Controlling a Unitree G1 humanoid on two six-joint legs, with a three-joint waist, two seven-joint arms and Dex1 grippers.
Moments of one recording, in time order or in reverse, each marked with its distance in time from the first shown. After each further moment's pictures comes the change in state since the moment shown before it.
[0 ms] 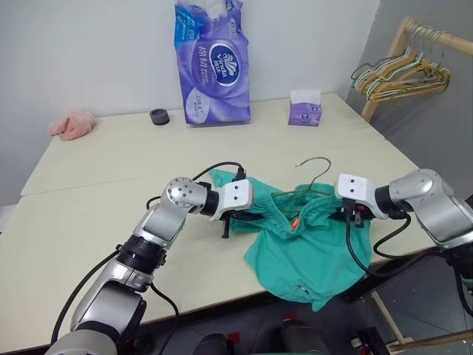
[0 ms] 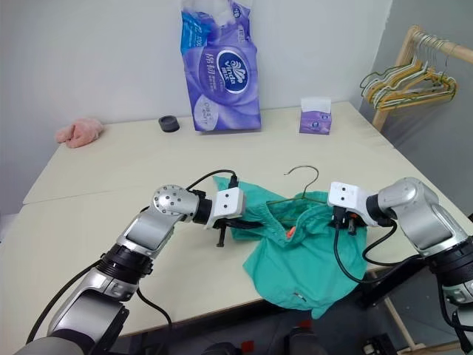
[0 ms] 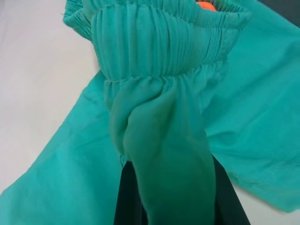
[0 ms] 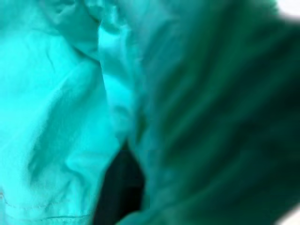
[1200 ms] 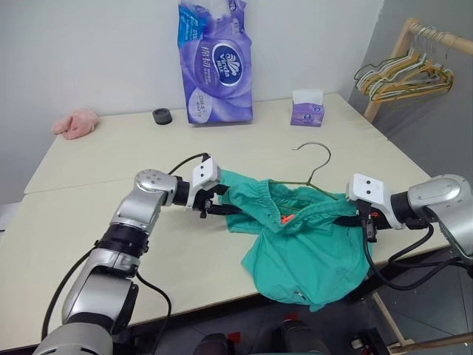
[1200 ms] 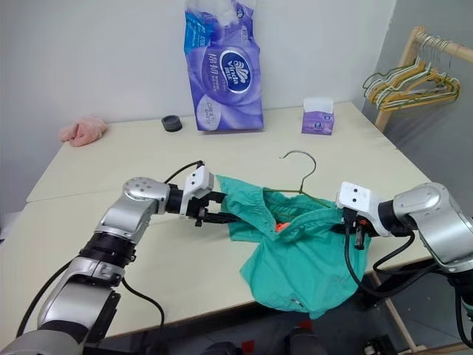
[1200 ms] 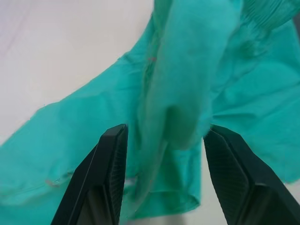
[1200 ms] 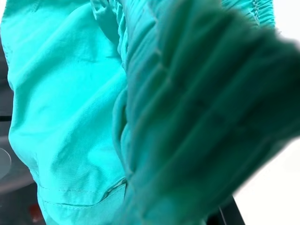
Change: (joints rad) left arm -0.082 0.003 0.143 0.327 -0.134 -0.001 -0.099; right arm 0.133 -0.076 -0.165 -0.240 0.167 0.203 0.027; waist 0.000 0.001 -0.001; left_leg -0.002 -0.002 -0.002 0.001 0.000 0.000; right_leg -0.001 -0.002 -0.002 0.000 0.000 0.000
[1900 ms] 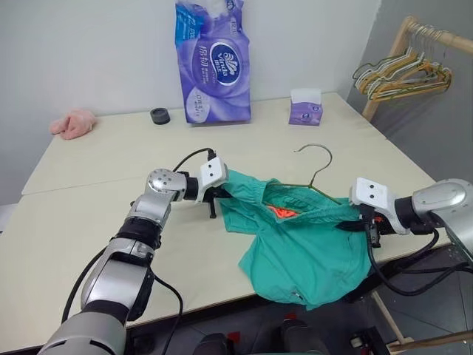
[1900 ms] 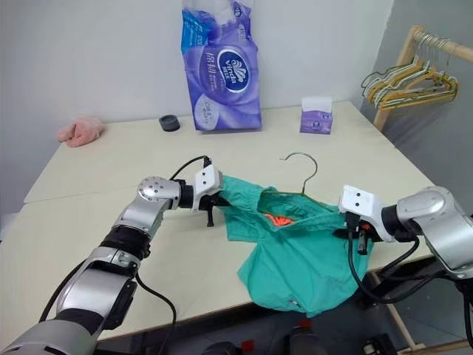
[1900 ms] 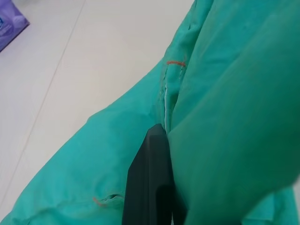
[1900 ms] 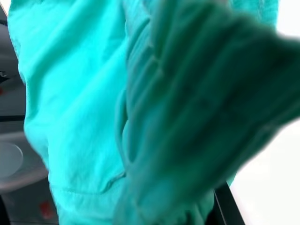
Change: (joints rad) left arm -0.088 -0.049 0.007 0.268 0.128 -0.302 0.157; right arm 0.063 -0.055 -0.022 -0.043 0.058 0.023 -0.020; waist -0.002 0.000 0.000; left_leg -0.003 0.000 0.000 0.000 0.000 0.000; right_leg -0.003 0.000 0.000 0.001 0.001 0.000
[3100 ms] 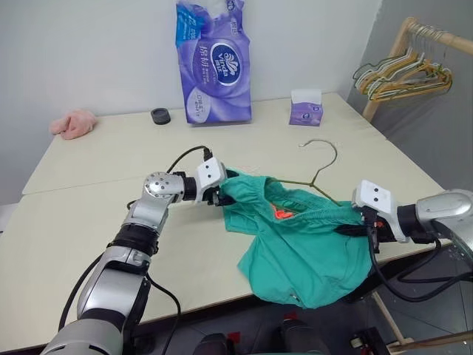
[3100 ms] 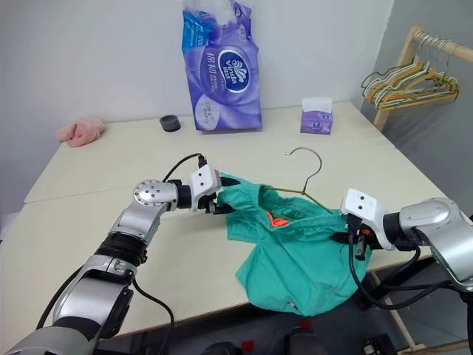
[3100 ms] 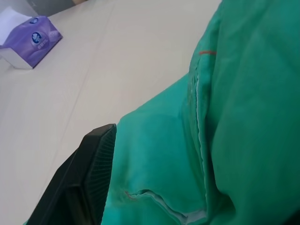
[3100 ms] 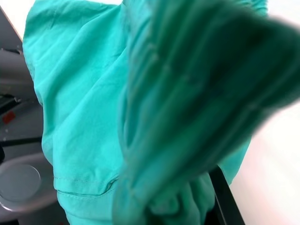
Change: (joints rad) left arm 0.070 0.009 0.019 -0.120 0.002 -0.022 0.105; right arm 0.103 0.032 -0.112 -0.111 0.134 0.127 -0.122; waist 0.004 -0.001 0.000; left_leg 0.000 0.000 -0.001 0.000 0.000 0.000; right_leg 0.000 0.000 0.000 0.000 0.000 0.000
